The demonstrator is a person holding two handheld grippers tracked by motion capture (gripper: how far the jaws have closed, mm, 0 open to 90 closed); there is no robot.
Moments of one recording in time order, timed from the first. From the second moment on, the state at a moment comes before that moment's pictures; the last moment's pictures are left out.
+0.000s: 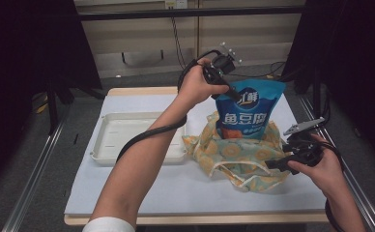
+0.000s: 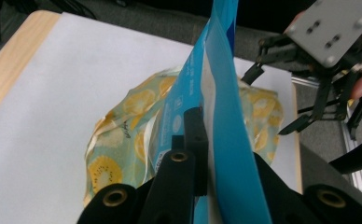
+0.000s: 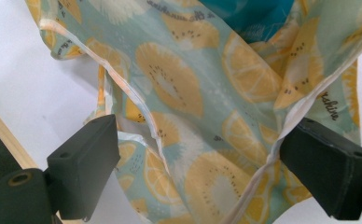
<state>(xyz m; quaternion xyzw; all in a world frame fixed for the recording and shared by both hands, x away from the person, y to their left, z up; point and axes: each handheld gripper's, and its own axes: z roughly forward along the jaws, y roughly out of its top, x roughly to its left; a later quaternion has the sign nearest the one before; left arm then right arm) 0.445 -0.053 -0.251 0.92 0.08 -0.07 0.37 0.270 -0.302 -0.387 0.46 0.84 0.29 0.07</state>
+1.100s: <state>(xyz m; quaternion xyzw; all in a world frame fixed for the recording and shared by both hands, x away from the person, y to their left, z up) 0.457 0.010 -0.156 0.91 0.12 -0.06 0.39 0.267 -0.303 -0.384 0.45 0.84 0.30 0.08</state>
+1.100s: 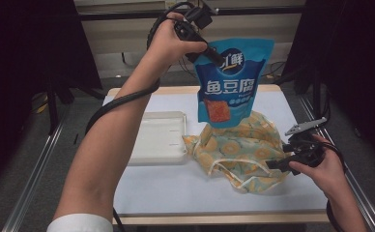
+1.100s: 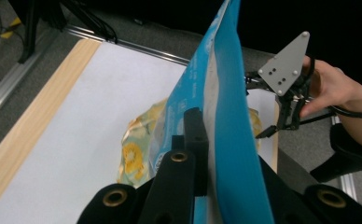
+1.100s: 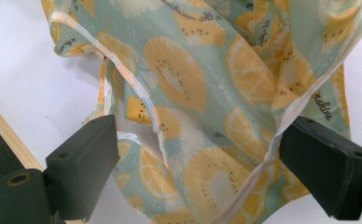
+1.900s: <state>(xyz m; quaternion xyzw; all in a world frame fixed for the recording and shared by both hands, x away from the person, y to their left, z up) 0.457 0.099 -0.175 0.91 0.16 -0.05 0.38 0.265 -0.299 -0.383 0.45 0.84 0.29 0.08</state>
